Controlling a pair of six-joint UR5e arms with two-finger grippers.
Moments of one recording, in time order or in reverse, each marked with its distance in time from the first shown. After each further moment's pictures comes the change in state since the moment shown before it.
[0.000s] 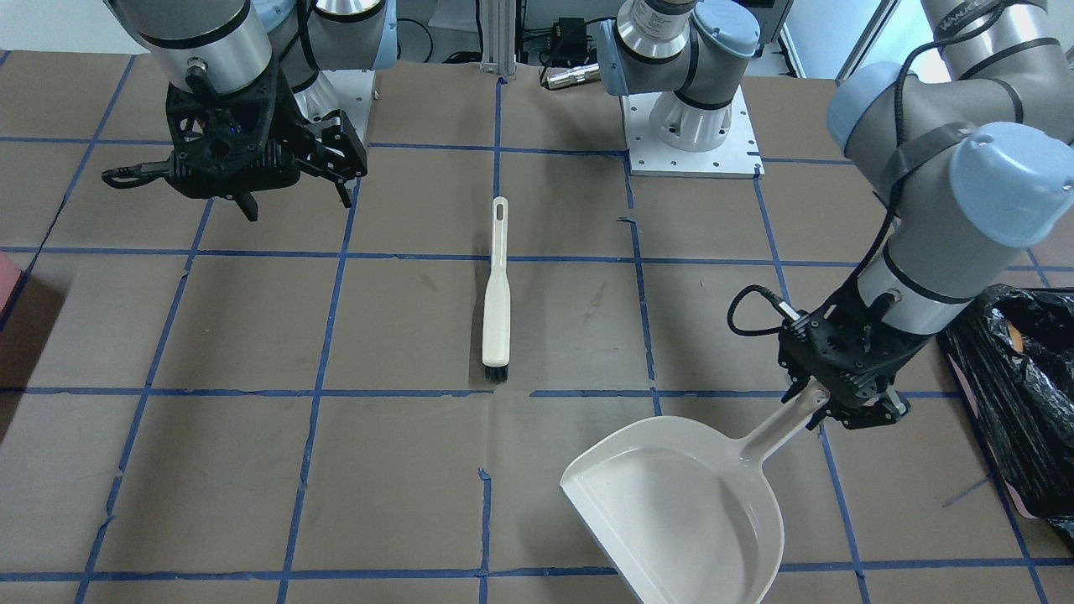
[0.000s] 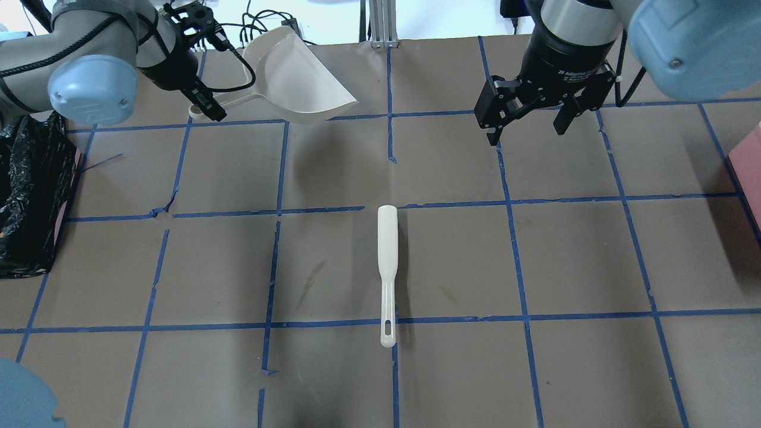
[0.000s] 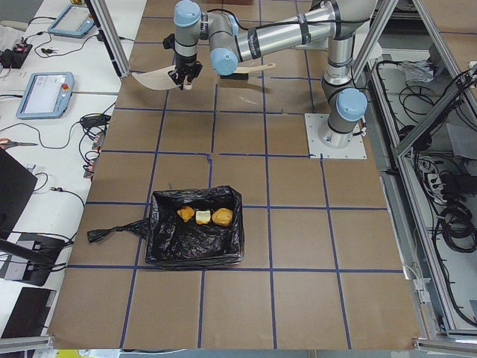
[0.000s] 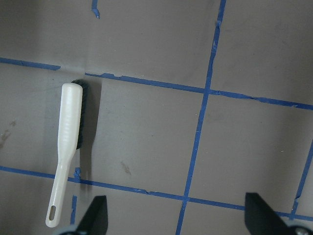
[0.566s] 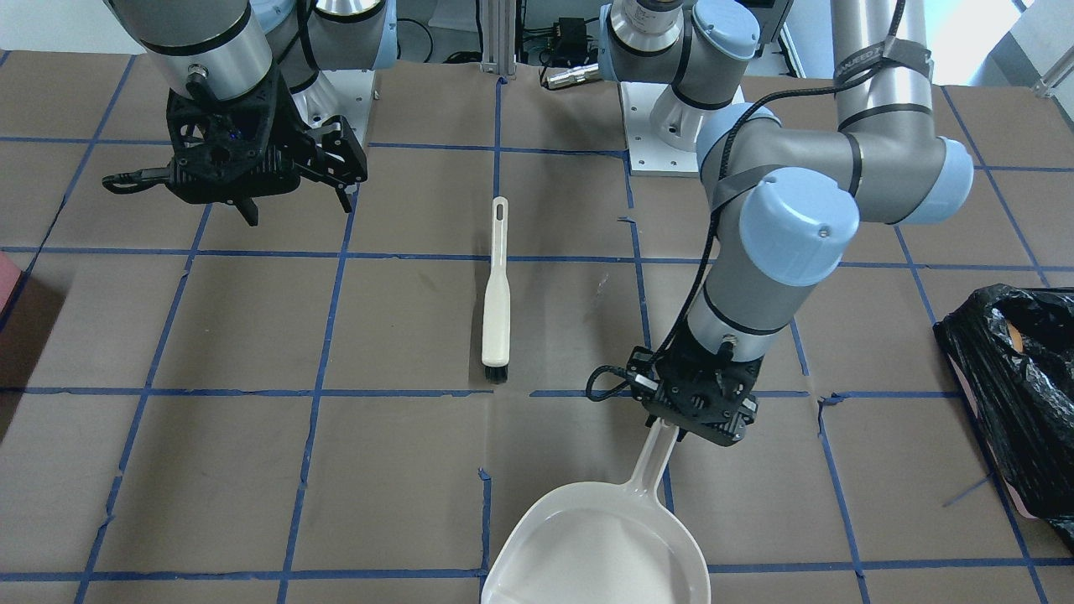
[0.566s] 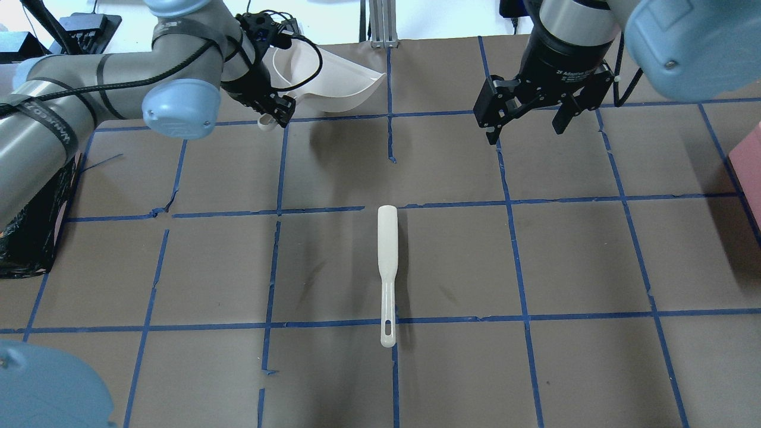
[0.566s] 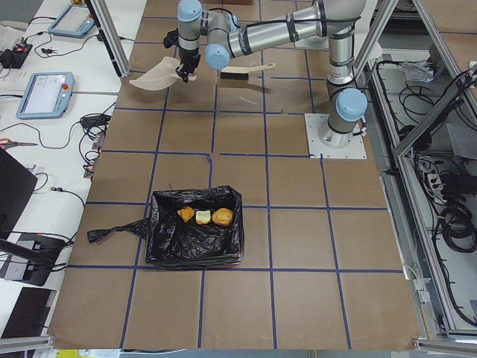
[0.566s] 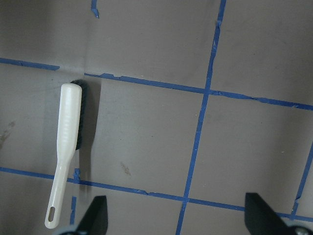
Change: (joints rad) left arm -0.166 -0.086 0.007 0.104 0.013 -0.552; right arm 0.000 0.003 0.002 -0.011 0.000 0.003
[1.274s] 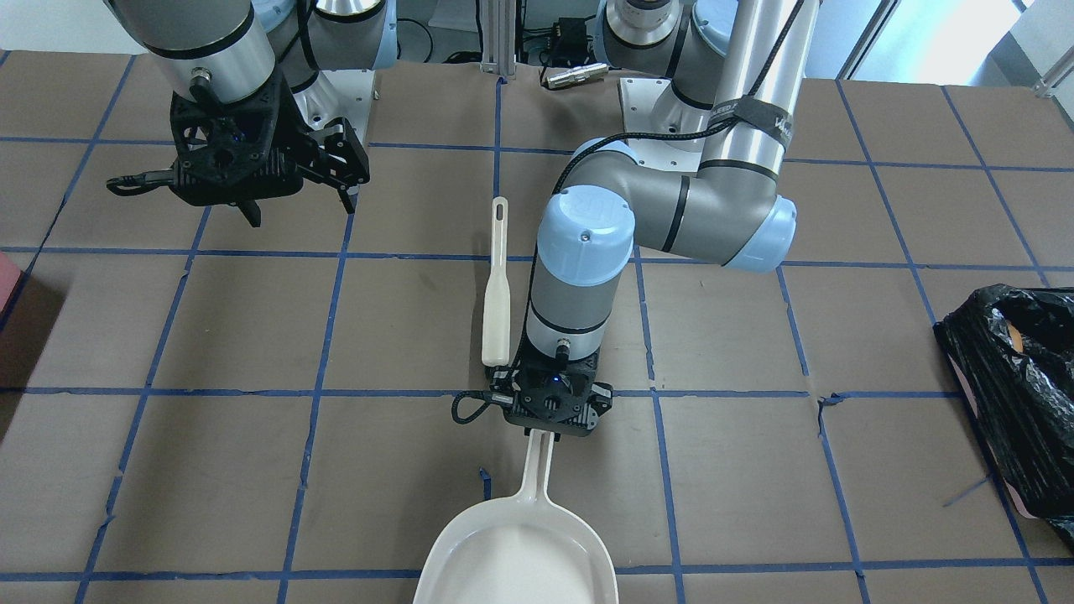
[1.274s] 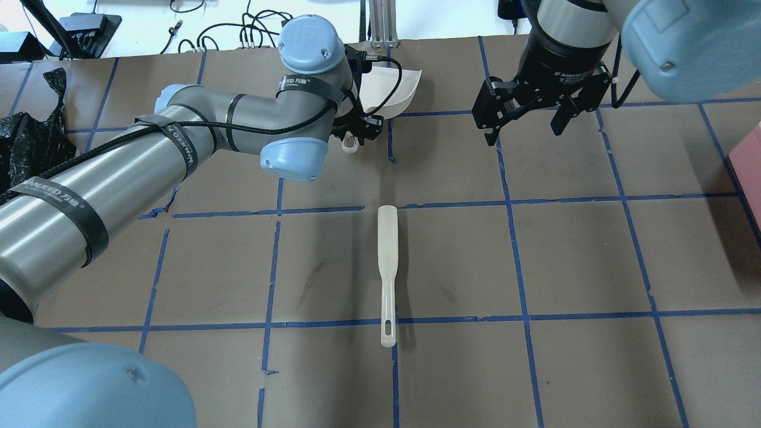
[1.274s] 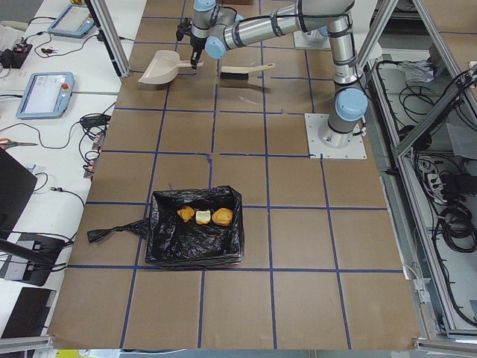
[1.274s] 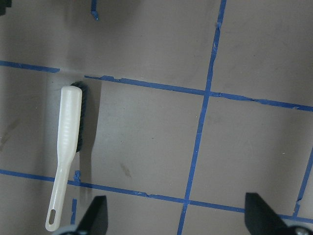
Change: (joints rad) left arm -0.215 -0.105 -0.037 0.218 0.071 -0.471; right arm 0.003 0.002 0.003 -0.001 0.001 0.003
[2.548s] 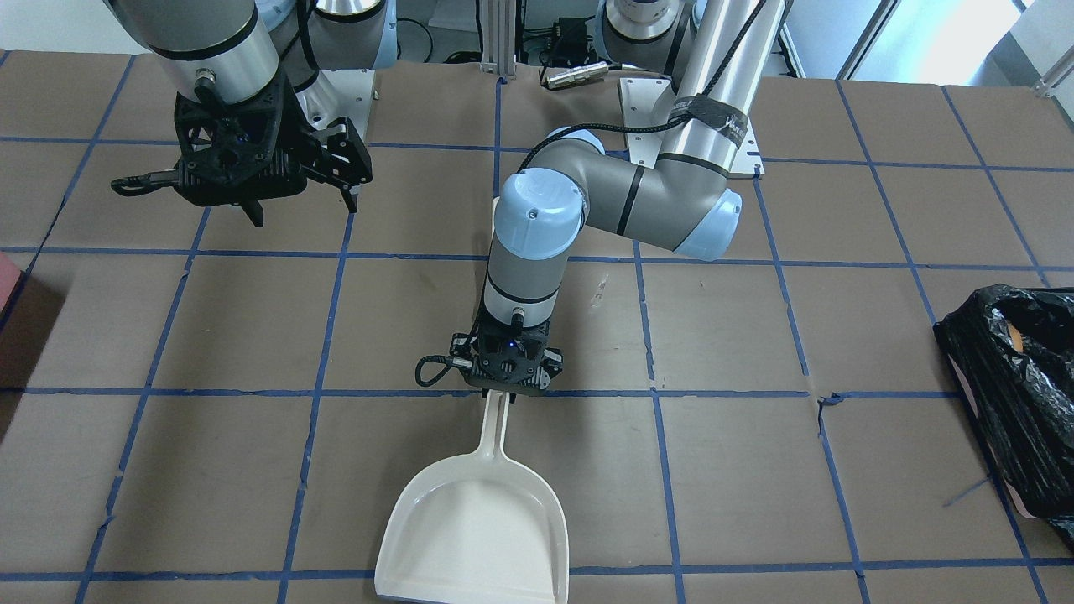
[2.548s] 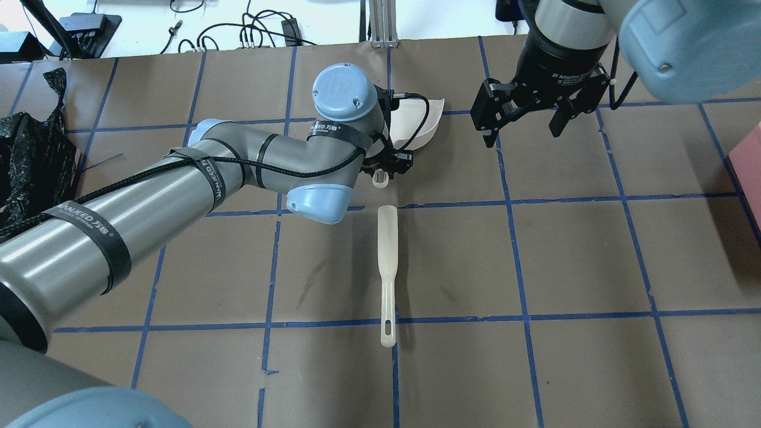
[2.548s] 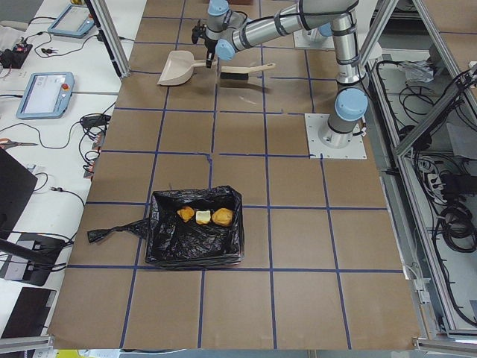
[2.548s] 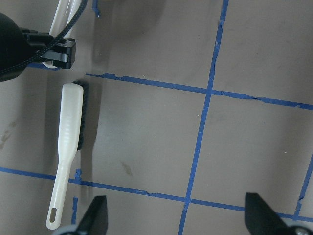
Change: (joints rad) left arm -0.071 0.025 -0.104 0.054 -0.047 -0.115; right arm 0.004 0.000 0.001 0.003 0.000 0.000
